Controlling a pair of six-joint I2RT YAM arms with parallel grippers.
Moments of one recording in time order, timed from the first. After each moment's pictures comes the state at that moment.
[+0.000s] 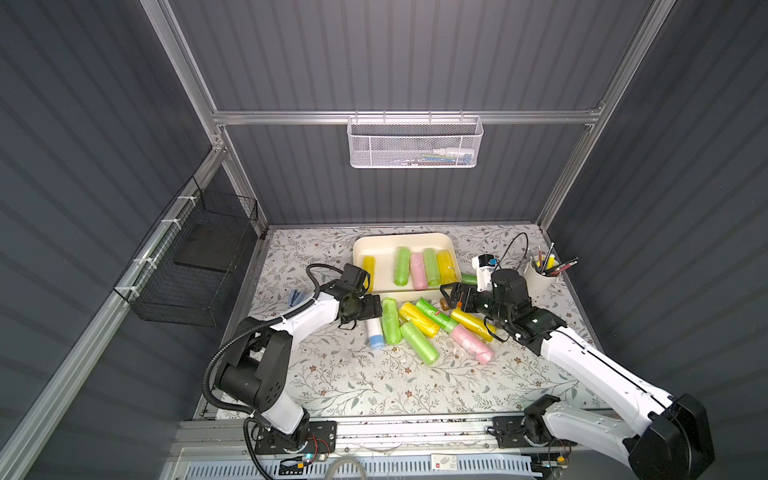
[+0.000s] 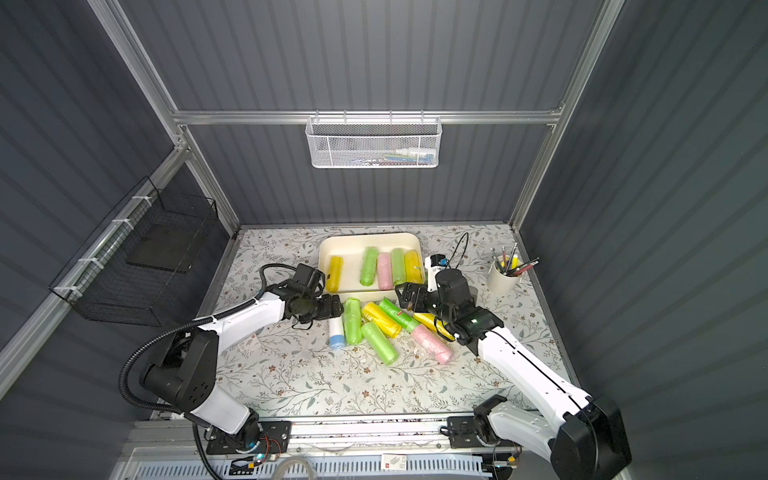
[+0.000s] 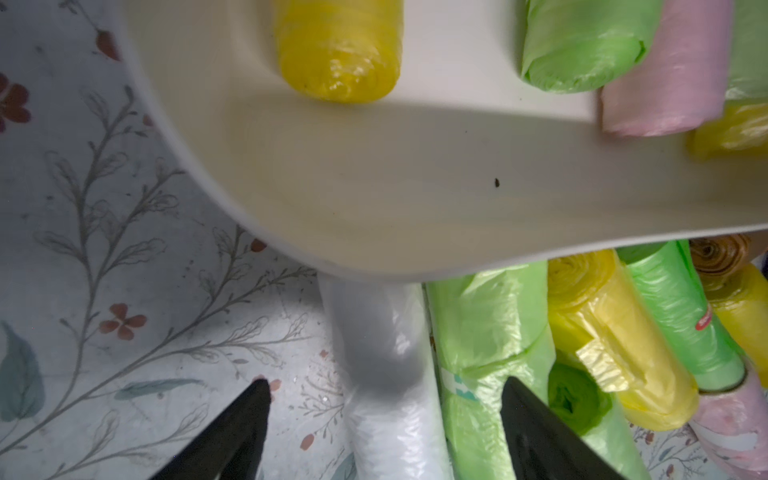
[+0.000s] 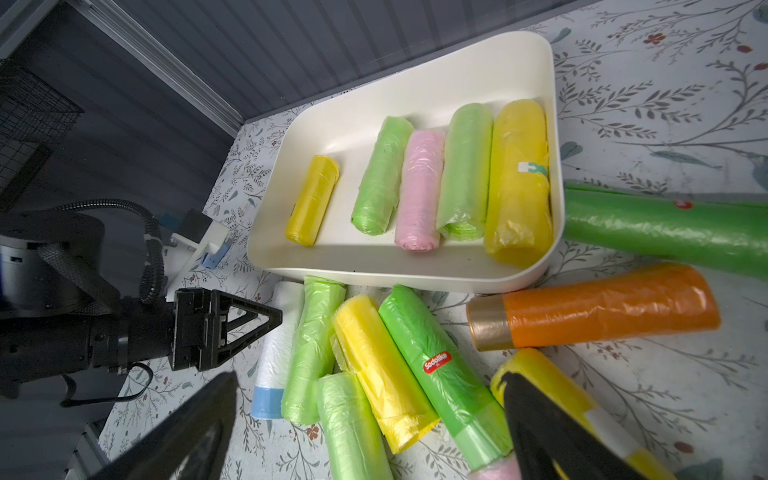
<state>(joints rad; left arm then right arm) -0.48 1.61 0.98 -0.48 0.14 -0.52 0.49 1.09 0.77 -0.19 -0.11 0.52</state>
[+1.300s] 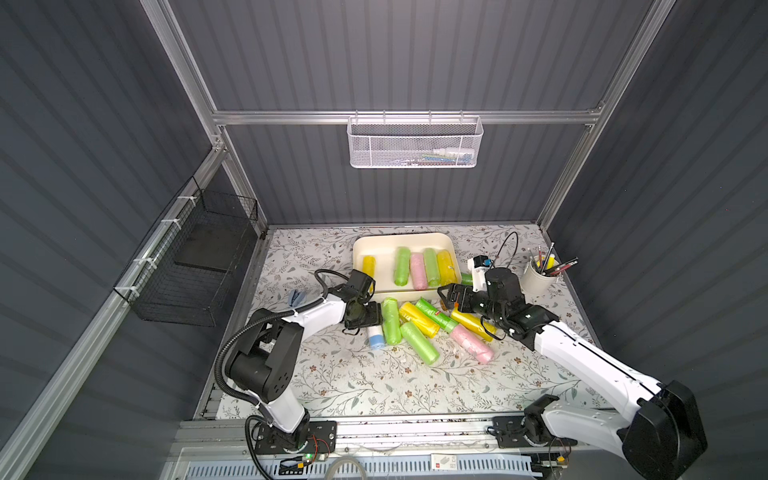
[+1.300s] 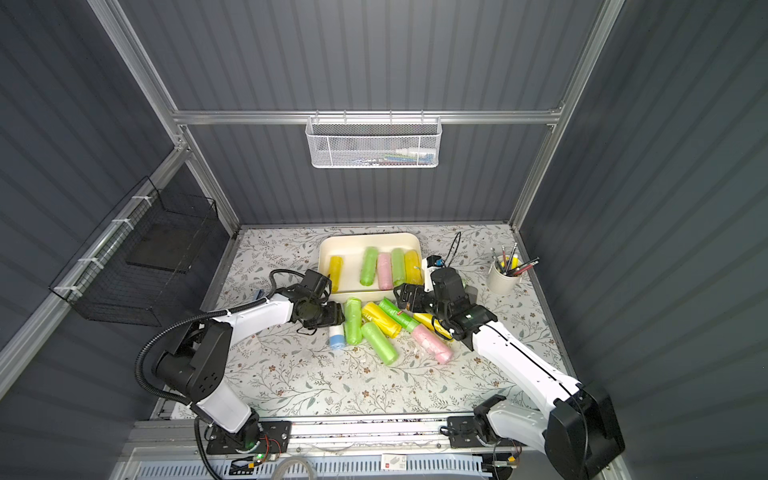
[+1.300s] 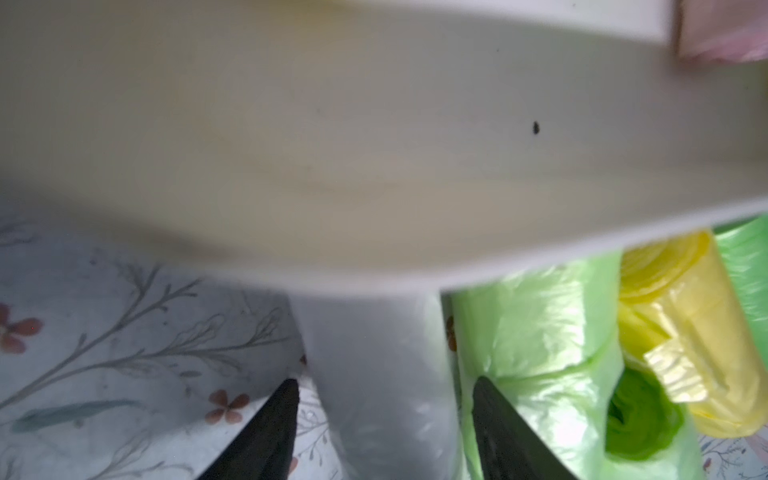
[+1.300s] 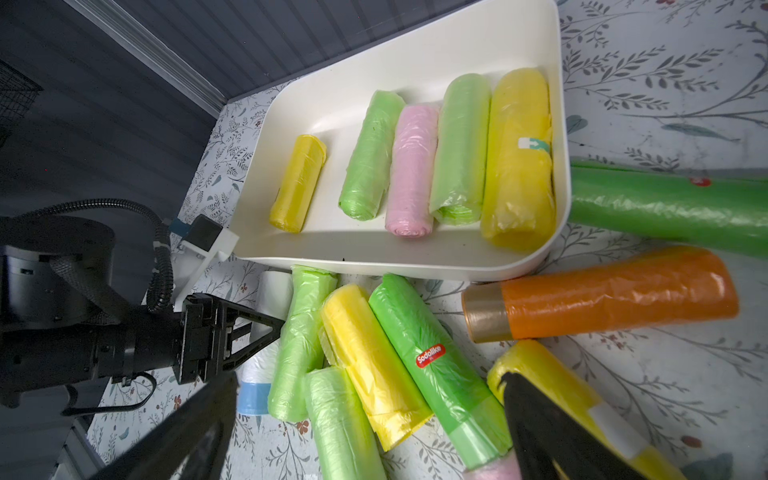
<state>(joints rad) -0.51 1.66 0.95 -0.46 0.16 -0.52 0.49 1.15 0.78 -0.20 -0.12 0.52</state>
